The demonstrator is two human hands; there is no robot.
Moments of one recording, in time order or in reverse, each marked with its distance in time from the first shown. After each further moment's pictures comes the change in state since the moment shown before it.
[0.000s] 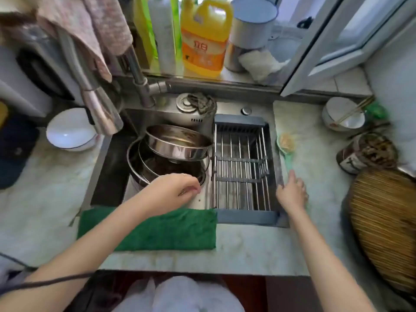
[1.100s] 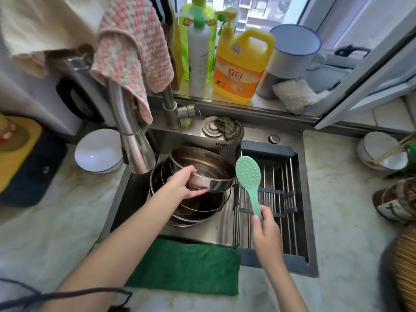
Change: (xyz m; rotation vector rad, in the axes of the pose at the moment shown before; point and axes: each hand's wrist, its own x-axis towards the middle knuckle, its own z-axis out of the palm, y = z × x) left_hand 0.098 -0.082 -0.034 -1.775 0.435 -1.156; right_hand -0.102 -0.121 0.001 0.686 -0.196 -0.381
